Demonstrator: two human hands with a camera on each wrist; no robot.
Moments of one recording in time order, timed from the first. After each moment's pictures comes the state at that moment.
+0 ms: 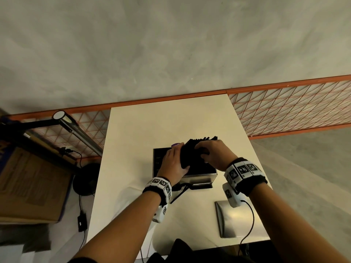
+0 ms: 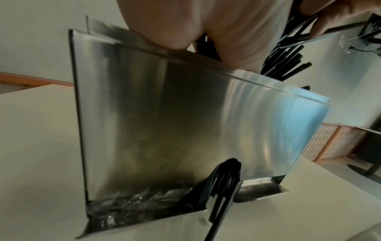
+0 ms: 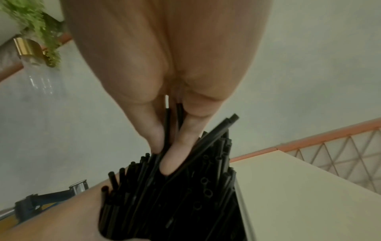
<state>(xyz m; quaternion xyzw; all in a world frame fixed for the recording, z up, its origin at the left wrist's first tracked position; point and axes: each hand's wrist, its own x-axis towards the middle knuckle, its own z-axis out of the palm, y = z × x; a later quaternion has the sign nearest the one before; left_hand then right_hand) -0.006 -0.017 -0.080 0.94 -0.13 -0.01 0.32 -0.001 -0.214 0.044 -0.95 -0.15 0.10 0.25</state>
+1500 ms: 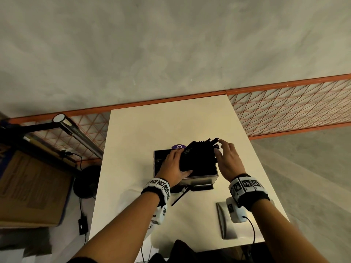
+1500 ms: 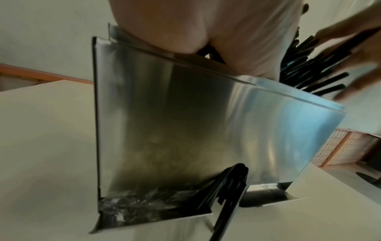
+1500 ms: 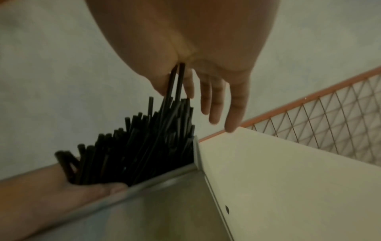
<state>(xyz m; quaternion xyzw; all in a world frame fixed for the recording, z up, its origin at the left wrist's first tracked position) -0.003 -0.007 -0.088 0.94 -0.13 -0.04 0.32 -0.024 -0.237 -0.008 -0.93 0.04 -0.02 0.36</state>
